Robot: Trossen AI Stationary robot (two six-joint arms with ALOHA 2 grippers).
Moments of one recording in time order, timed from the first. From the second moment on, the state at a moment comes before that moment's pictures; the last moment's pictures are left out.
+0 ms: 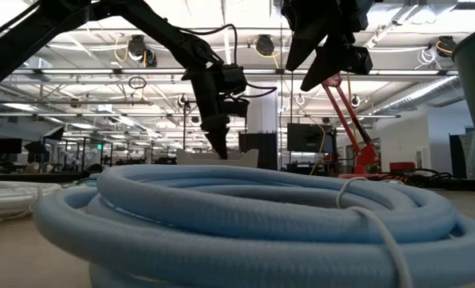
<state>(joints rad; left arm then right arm) 0.56 2.14 1.76 -0.81 0.04 0.51 0.24 1.55 1.21 -0.63 0.13 0.96</state>
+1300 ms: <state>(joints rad) 0.43 1.62 1.76 -1.16 0.30 0.13 0.22 1.55 1.21 -0.59 0.13 0.97</state>
